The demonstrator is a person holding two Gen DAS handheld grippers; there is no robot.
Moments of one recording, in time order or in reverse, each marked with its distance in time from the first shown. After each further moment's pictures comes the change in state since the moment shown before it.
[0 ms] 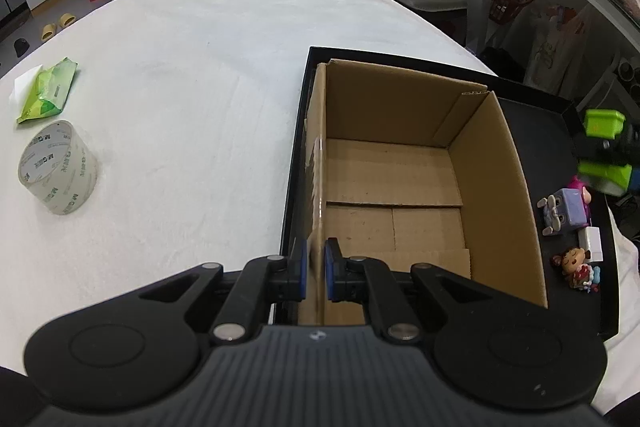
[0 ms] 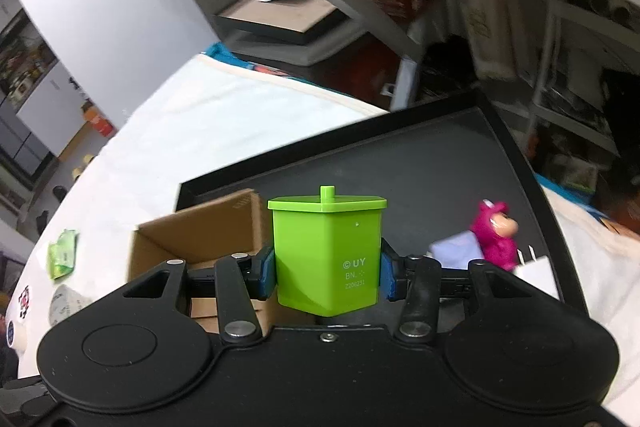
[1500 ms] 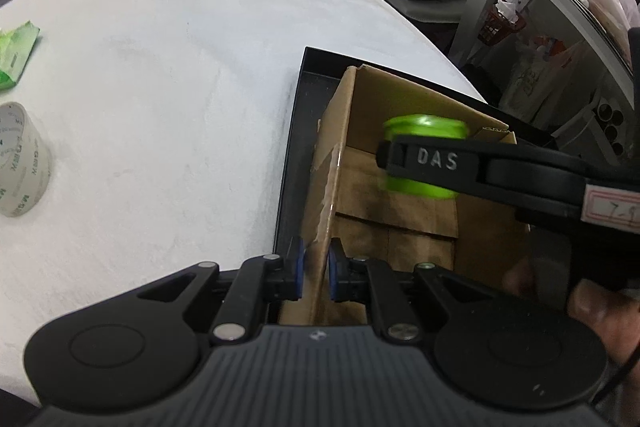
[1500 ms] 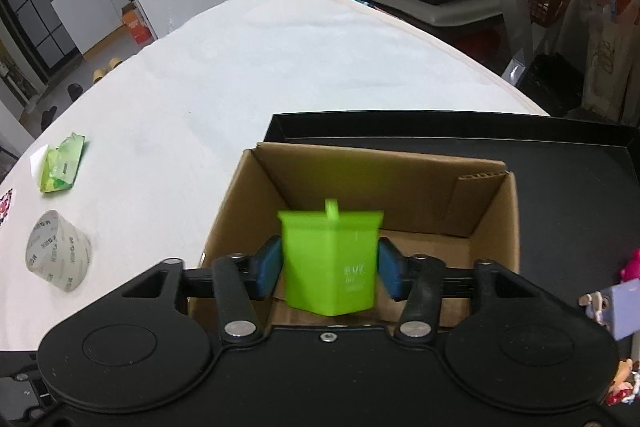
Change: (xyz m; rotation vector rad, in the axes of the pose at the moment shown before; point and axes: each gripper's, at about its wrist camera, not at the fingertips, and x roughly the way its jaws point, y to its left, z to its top) left arm 0.031 0.039 0.025 -0.097 0.048 -0.183; right arm 0.088 0.133 -0.025 -0.278 0.121 0.016
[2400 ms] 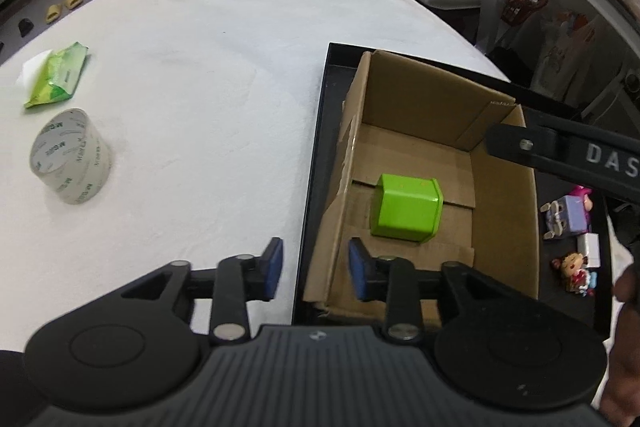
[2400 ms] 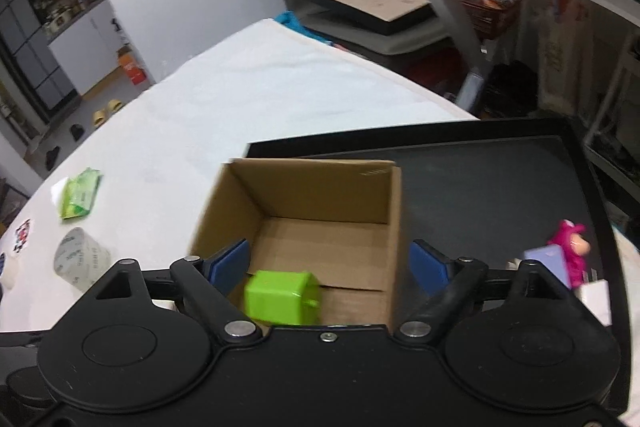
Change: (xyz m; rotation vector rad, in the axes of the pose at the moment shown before) left arm -0.030 -0.029 -0.020 0.063 -0.001 0.197; right arm -0.076 -0.050 -0.015 0.085 -0.089 -0.009
